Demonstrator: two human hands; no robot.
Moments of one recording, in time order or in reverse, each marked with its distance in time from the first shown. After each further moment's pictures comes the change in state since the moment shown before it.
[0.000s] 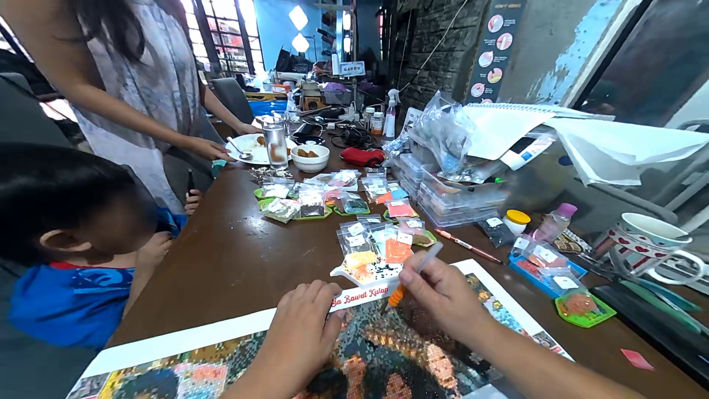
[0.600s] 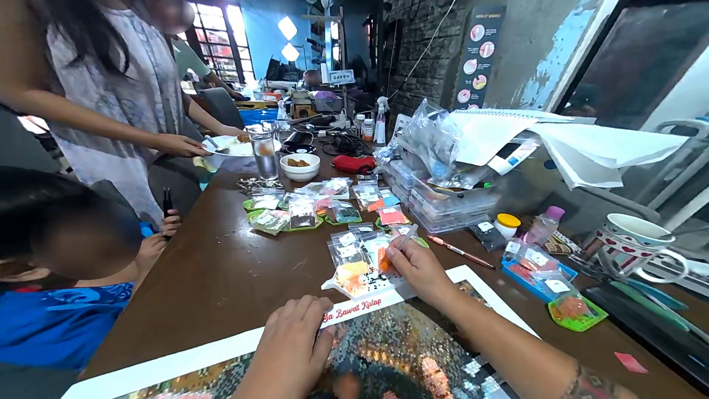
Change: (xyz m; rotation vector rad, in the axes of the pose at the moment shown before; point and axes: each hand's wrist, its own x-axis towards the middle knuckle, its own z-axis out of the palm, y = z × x) left_hand 0.000 0.001 -0.005 -0.011 -0.062 -0.016; right_hand 0.044 0.043 -0.003 -0.113 0.019 0.248
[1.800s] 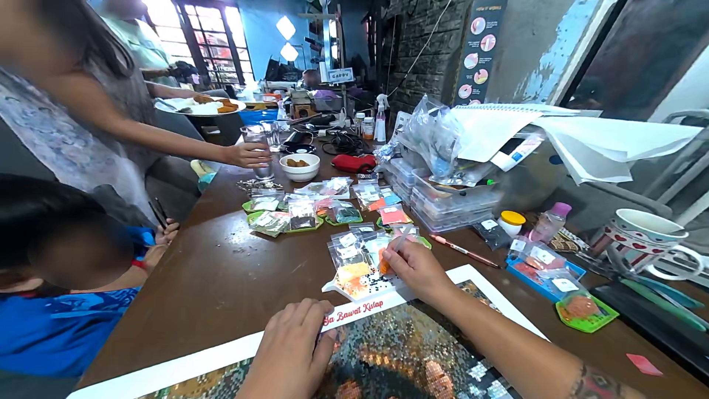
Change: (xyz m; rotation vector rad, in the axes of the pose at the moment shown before) left_hand -0.001 0.001 -0.003 -0.003 -0.031 -0.012; right_hand 0.005 0.003 0.001 -0.078 -0.030 -0.040
